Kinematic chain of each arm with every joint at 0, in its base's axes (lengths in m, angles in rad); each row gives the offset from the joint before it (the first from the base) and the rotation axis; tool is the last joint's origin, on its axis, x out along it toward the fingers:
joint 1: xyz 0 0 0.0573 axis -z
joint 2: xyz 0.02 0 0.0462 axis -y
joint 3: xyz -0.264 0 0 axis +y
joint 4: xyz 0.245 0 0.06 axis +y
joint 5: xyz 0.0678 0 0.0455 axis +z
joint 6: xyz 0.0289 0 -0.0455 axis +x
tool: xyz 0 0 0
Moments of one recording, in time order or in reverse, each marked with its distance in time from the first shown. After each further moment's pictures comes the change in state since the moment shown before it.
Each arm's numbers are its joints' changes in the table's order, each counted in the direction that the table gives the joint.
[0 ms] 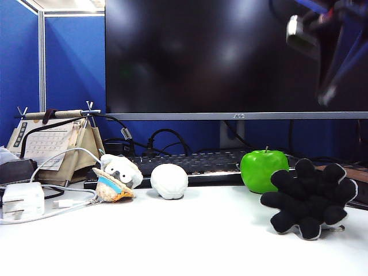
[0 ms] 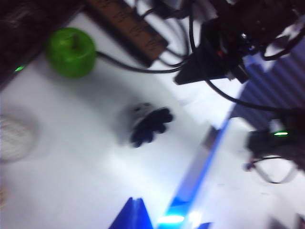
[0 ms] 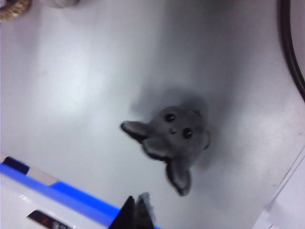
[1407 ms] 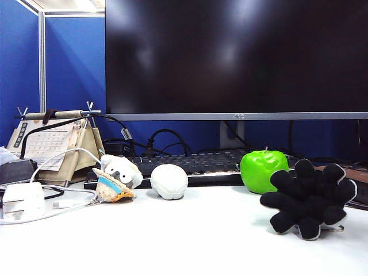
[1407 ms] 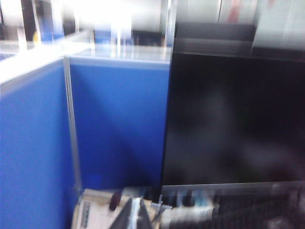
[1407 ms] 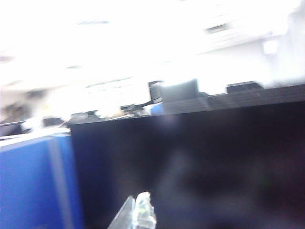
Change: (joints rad) left arm -0.531 0.826 0.362 -0.463 0.431 -0.093; right arm 0.267 0.990 0.224 -0.947 -0.024 0.113
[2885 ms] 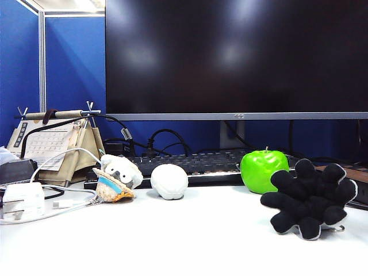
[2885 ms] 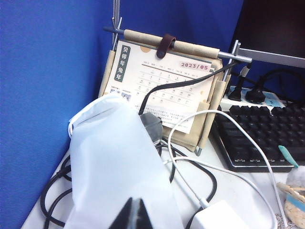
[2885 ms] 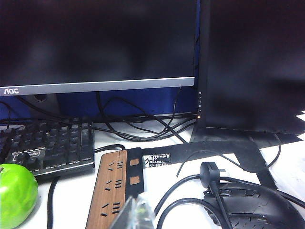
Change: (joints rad) left arm 0.000 0.557 1.144 -0.426 0.179 -0.068; right arm 0.003 0.337 0.988 -0.272 -0.448 -0.236
